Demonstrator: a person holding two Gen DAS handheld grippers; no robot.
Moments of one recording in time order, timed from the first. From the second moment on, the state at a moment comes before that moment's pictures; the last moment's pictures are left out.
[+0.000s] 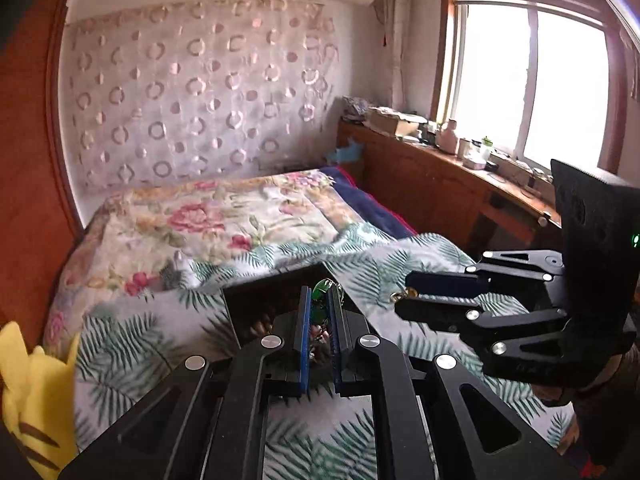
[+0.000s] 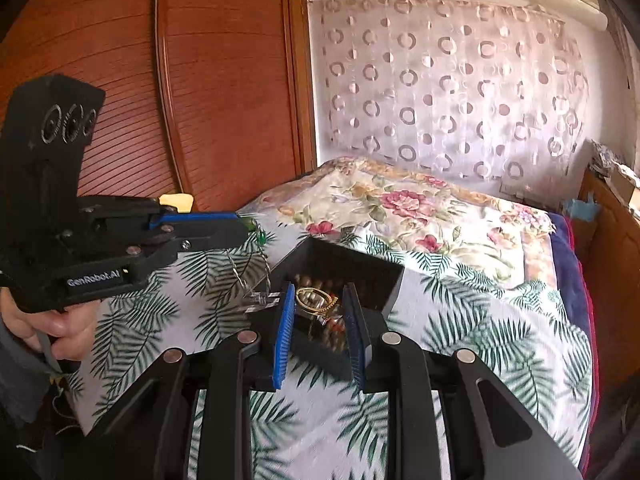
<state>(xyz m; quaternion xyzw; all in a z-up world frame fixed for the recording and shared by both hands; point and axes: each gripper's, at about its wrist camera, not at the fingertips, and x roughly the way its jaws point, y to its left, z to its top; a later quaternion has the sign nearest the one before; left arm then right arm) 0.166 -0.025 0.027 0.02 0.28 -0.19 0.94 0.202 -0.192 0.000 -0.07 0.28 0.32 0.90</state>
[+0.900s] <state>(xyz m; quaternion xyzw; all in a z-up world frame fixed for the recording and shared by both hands) 0.246 -0.009 -0.016 0.01 0.33 -0.14 0.93 0.288 -0.166 -0.051 -0.07 0.34 0.32 0.88</state>
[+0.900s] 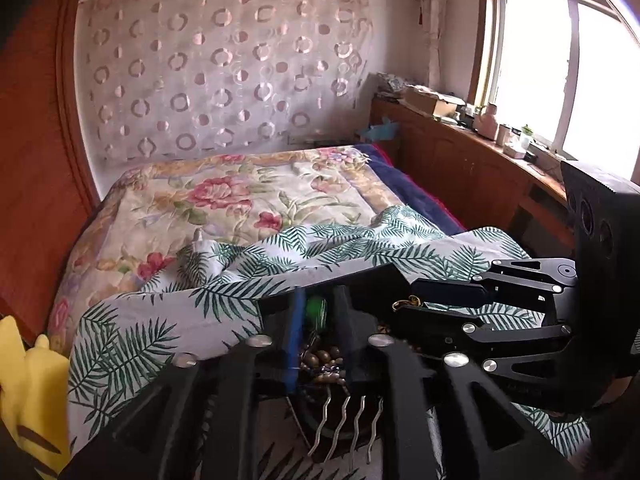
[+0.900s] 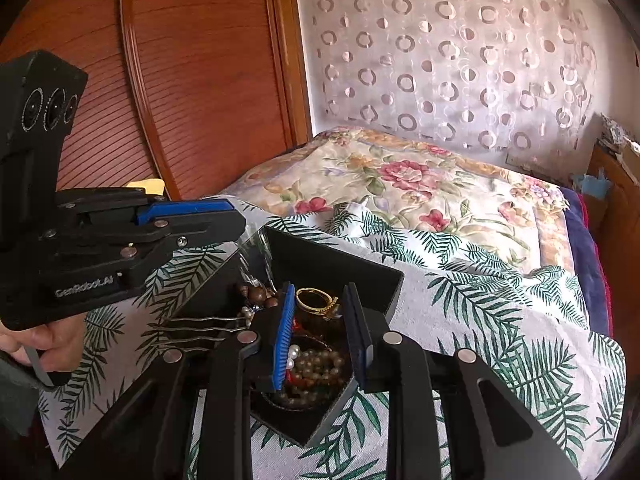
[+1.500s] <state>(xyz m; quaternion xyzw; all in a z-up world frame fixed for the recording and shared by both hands) 0.183 -0.001 -0.005 0.02 0.30 -0.08 0.95 0.233 -0.196 -0.031 -0.03 0.29 0.26 0.92</state>
